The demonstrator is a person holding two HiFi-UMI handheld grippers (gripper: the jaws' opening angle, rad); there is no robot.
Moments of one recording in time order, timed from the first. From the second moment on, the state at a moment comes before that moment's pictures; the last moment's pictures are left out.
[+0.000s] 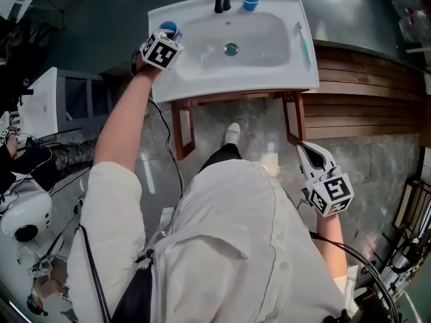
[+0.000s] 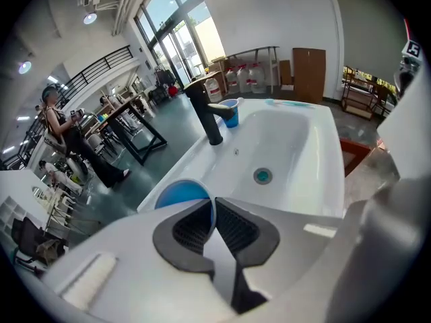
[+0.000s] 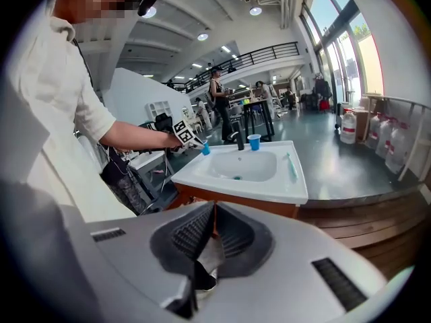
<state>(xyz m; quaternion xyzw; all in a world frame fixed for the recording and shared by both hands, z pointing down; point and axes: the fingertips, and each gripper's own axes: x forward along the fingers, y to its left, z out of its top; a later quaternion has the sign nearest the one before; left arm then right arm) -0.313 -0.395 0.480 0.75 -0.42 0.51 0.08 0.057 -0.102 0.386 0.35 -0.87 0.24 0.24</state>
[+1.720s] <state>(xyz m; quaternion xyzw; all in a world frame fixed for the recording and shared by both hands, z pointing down) -0.077 -0.112 0.676 0.79 -0.31 0.52 0.11 0.136 0.069 0.488 0.27 -0.88 0.28 0.27</state>
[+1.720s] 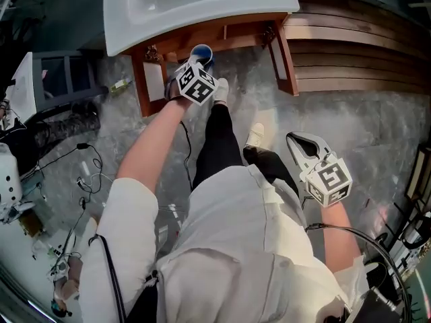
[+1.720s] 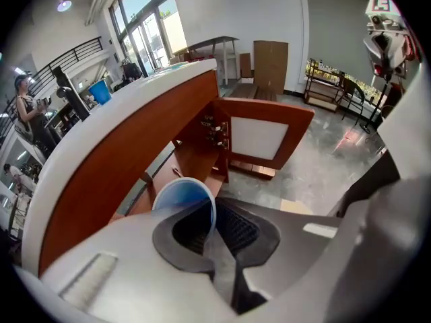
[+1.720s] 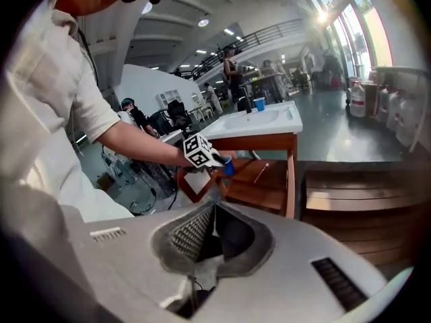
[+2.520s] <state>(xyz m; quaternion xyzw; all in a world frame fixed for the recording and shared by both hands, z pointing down) -0.106 -0.250 0.845 0.76 -0.31 0.57 0.02 0.086 0.010 0.610 0.29 -0.86 0.31 0.28</state>
